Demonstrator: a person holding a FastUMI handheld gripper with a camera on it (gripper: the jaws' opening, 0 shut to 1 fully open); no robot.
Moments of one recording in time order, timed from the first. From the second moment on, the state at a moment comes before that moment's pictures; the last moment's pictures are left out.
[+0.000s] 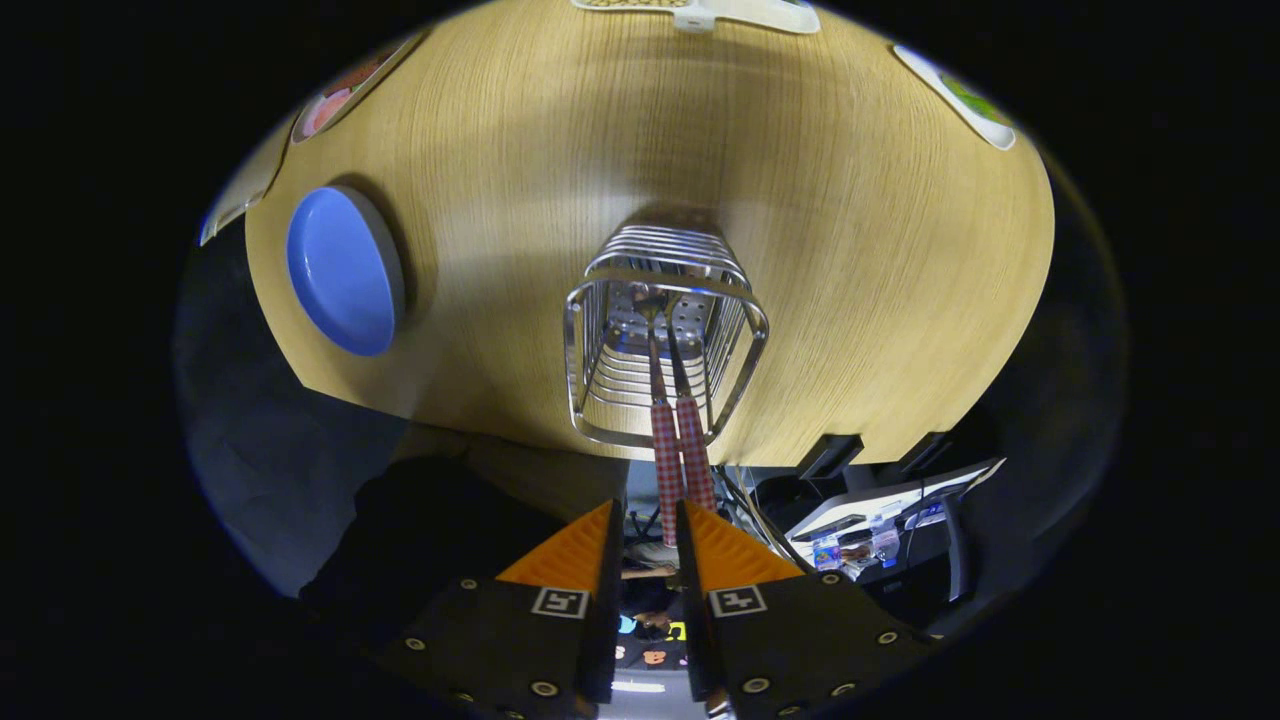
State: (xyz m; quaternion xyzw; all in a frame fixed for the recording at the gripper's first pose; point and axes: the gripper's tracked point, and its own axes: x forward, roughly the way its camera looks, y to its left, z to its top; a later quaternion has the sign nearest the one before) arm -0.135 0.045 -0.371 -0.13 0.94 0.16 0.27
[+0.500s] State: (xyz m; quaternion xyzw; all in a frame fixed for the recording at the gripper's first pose) arm -0.103 0.079 -0.347 0.03 0.88 0.18 0.44
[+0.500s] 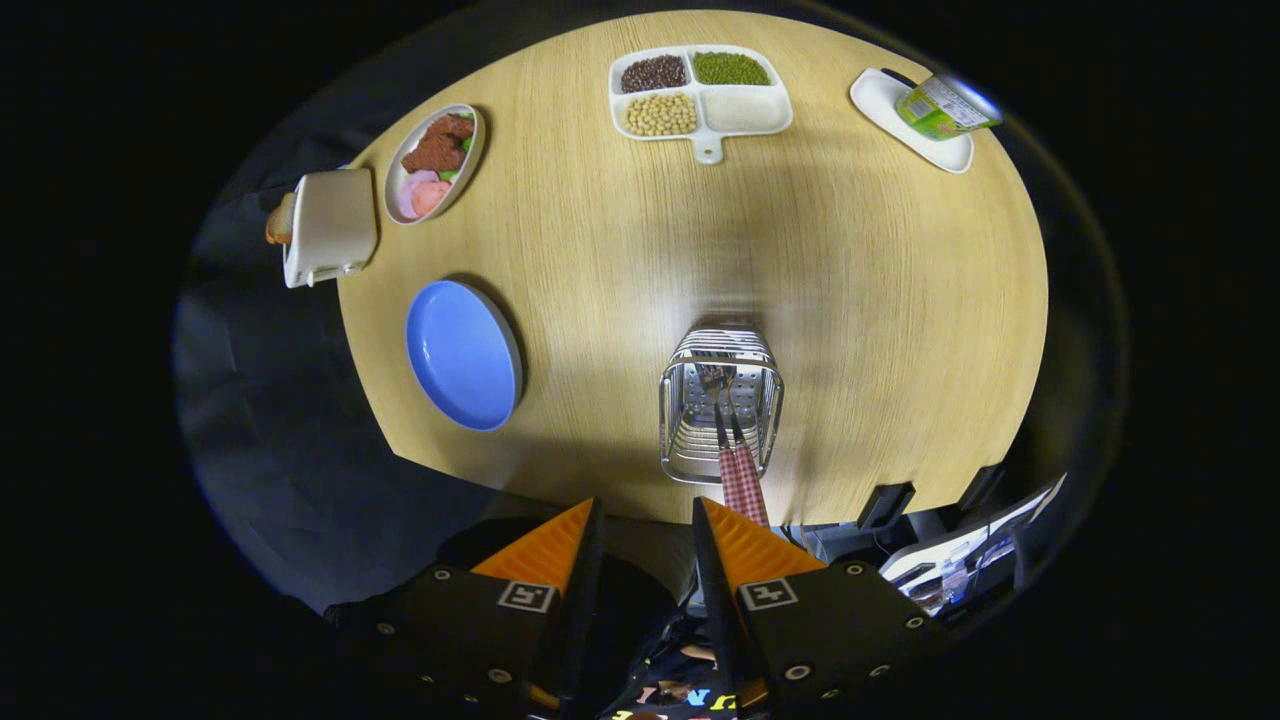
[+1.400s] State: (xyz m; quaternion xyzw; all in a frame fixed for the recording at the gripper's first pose) arm 0.046 0.008 -0.235 0.04 0.38 0.07 0.92
